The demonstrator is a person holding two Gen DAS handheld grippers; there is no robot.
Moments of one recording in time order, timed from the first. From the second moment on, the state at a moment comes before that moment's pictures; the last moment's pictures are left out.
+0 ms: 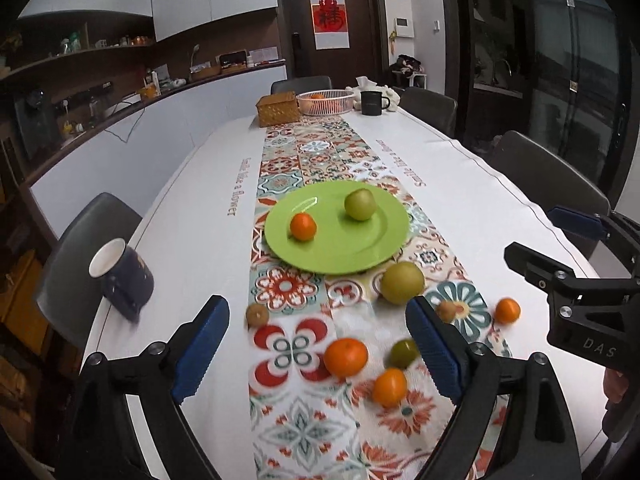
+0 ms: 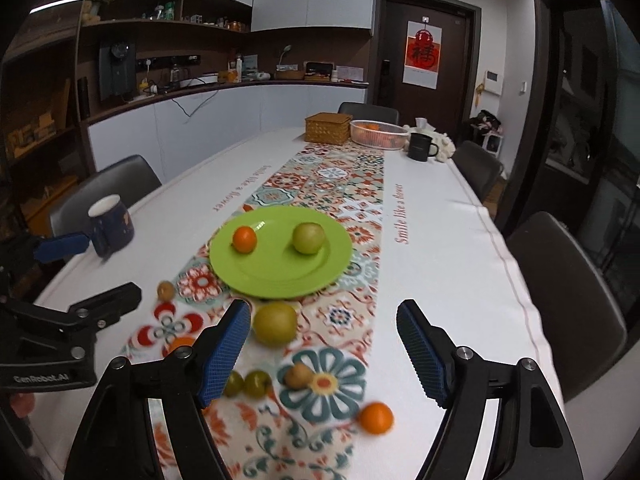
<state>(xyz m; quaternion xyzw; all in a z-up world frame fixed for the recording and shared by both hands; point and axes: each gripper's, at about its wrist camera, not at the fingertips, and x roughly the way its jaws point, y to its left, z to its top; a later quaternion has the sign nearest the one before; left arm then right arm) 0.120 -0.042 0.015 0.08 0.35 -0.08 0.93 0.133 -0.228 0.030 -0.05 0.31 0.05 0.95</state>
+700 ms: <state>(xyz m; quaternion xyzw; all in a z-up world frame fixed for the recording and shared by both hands) 0.094 -0.070 -0.058 0.09 0.44 -0.10 0.89 0.088 -0.270 -0.023 -0.04 0.38 0.00 0.92</state>
